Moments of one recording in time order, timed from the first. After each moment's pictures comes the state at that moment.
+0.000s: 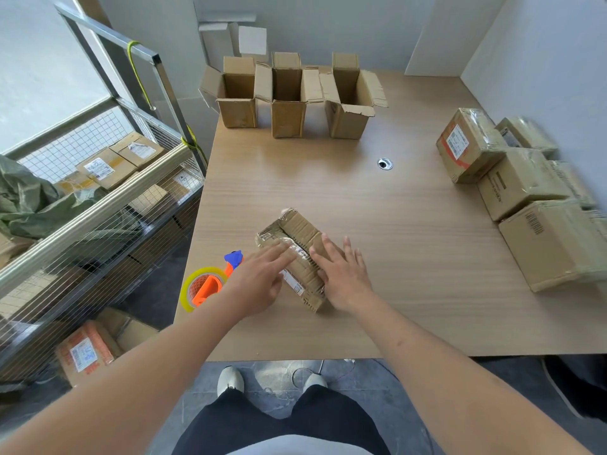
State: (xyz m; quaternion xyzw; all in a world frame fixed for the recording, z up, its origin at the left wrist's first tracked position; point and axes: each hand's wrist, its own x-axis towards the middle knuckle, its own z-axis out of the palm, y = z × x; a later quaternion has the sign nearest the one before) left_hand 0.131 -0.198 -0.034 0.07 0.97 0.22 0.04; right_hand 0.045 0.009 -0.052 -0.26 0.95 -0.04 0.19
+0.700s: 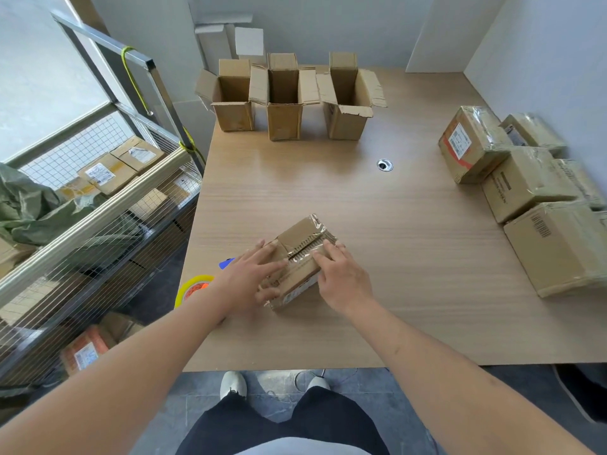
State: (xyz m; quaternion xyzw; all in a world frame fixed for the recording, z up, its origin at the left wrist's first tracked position) left_hand 0.110 -0.219 -0.039 0.07 0.97 0.17 0.15; right_hand 0.034 0.012 -0.050 -0.25 0.95 -0.15 0.09
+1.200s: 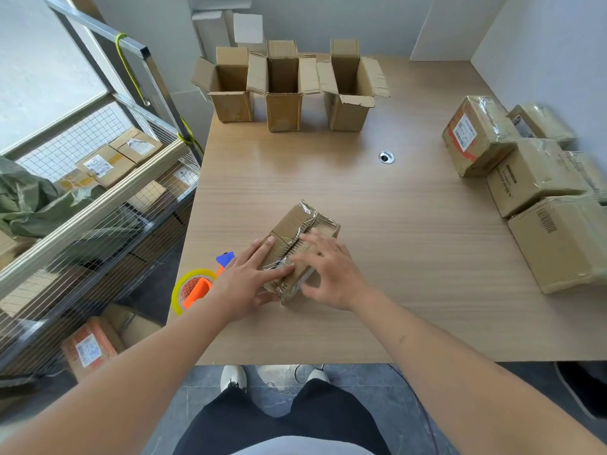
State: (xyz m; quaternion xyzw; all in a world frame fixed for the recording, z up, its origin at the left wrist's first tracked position) left_hand 0.123 -0.209 -0.053 0.05 0.98 0.12 0.11; right_hand 0.024 0.017 -0.041 -0.41 0.88 -0.20 0.11
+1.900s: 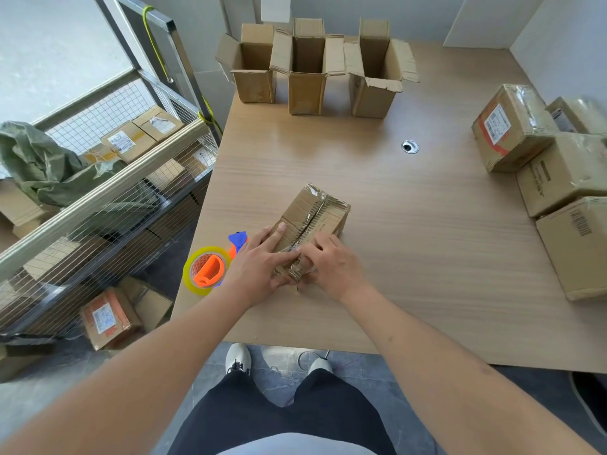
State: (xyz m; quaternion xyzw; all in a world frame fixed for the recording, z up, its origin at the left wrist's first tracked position) left_hand 0.135 -0.182 -0.046 -0.03 0.98 0.16 0.07; right_hand 0.047 0.000 -0.054 -0.39 0.90 -0.18 0.08
